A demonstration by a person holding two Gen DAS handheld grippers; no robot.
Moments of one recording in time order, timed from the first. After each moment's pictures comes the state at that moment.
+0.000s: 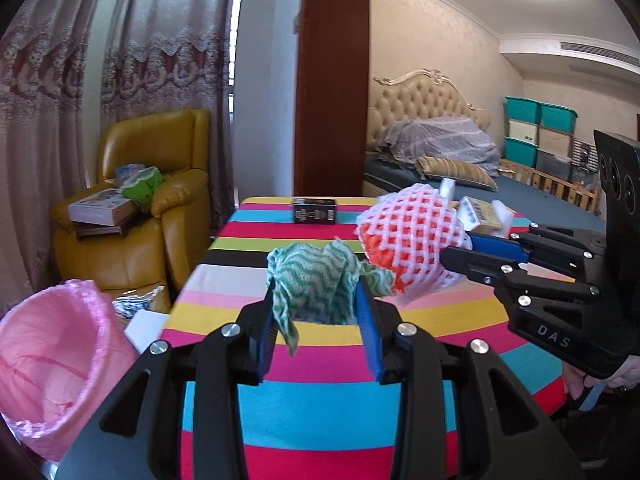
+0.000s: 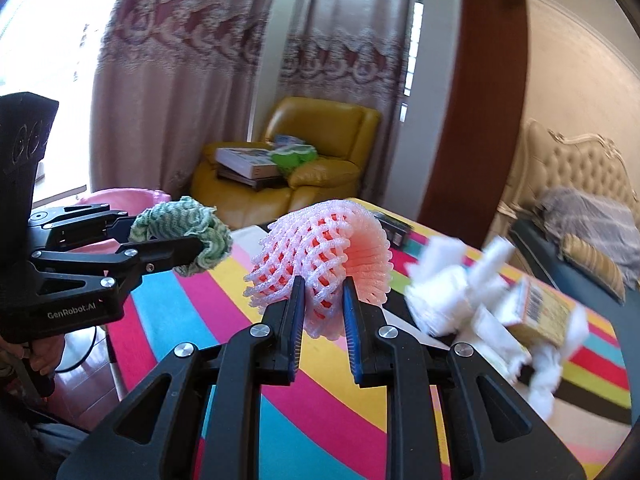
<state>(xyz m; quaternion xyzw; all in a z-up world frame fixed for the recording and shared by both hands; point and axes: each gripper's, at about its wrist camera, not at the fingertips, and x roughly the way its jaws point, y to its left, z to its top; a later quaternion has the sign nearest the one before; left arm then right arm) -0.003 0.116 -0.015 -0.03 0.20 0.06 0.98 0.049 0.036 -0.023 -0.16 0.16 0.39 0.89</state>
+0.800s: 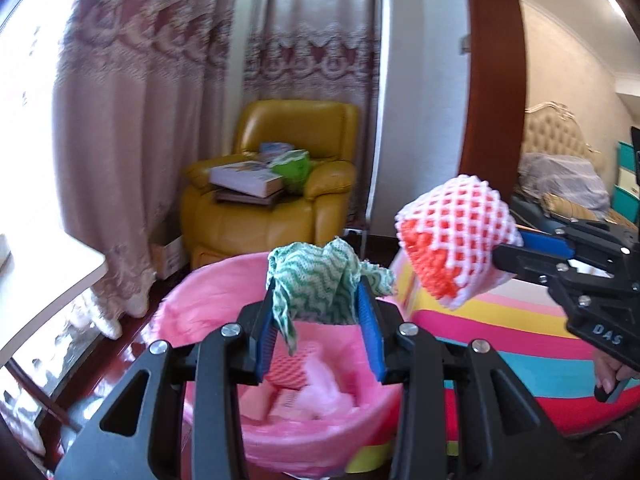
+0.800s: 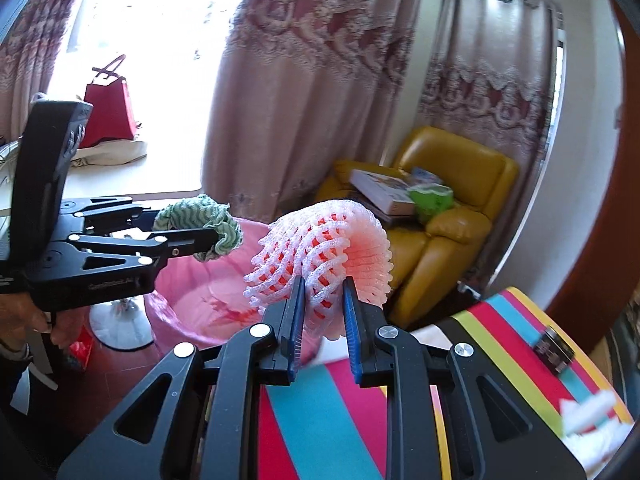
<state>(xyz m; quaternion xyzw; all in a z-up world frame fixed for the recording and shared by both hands) -0.145 0.316 -0.005 -0.10 0.19 0.29 0.93 -0.021 0.246 0.010 -0.22 0.11 0.58 0.78</state>
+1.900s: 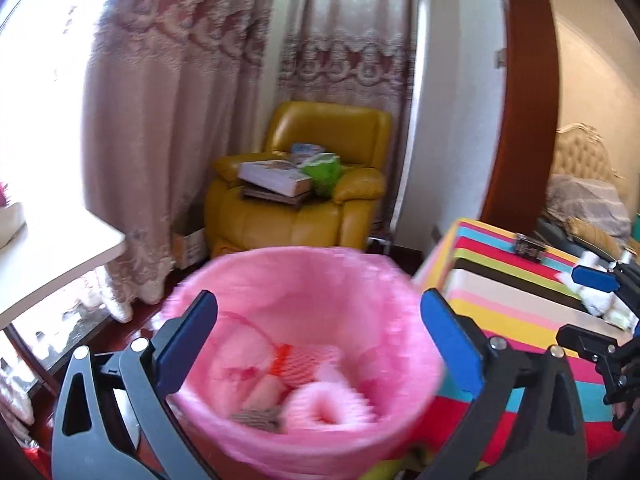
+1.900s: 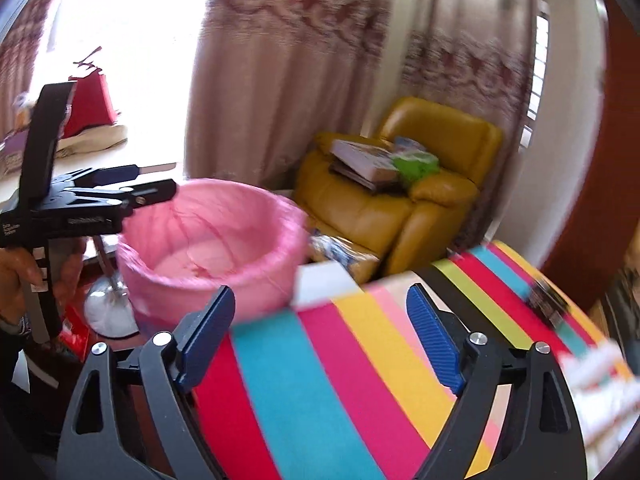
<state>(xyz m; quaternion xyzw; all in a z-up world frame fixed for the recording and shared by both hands) -0.124 0.321 -0.015 -0.12 0.17 0.32 0.92 0.019 0.192 -0.027 -0.21 0.16 0.53 0.80</state>
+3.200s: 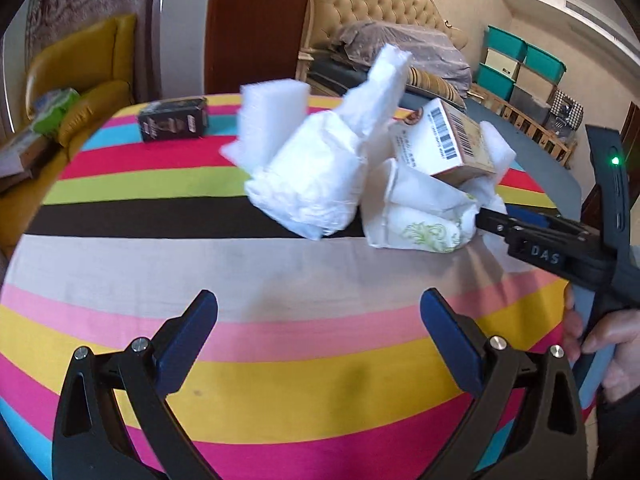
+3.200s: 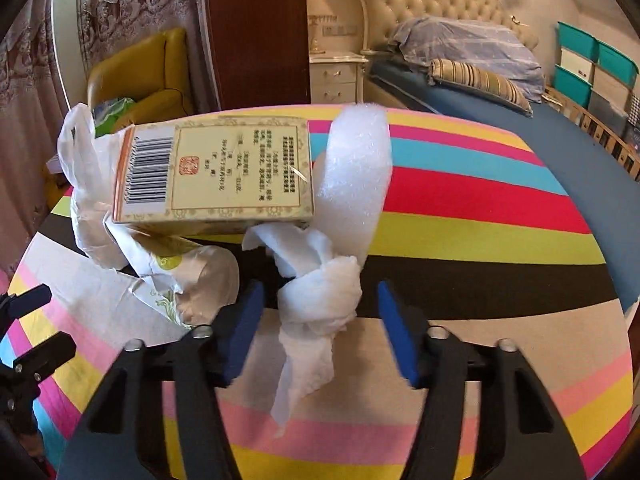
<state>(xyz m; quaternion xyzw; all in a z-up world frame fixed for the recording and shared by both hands) 0.221 0.013 -0.082 -0.07 0.39 -0.04 0.92 0.258 -0.137 -0.098 -0.03 0.39 0.13 0.91</state>
